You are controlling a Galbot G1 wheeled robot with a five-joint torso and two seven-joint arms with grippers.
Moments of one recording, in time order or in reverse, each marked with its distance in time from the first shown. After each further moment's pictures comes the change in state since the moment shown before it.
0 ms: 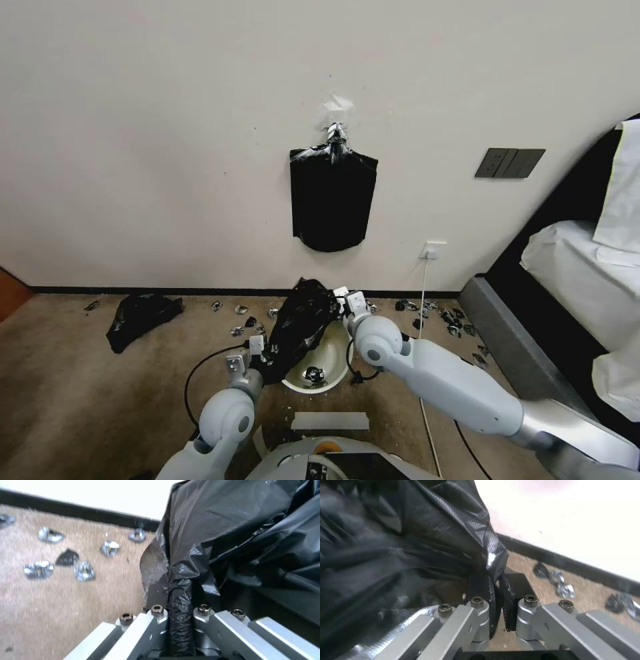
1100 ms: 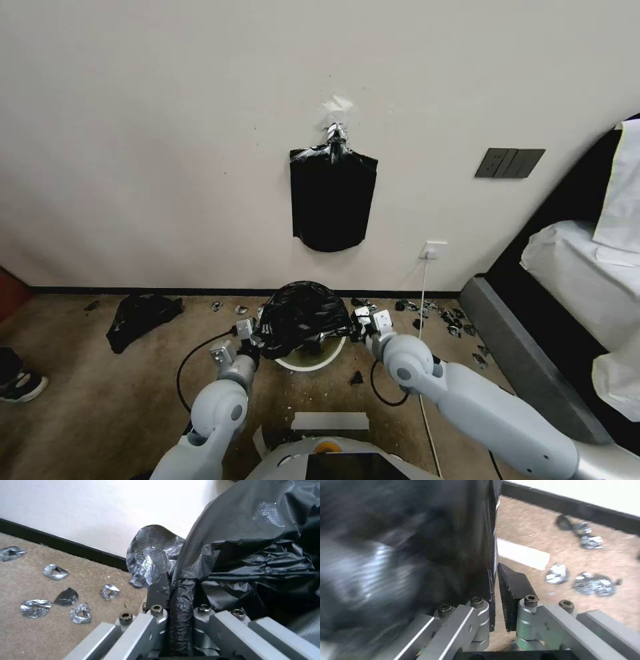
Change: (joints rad) left arm -0.056 -0.091 -0.073 0.013 -0.035 -0.106 0.011; right arm -0.210 -0.067 0.042 0.102 -0.003 0.022 -0.050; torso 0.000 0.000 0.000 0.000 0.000
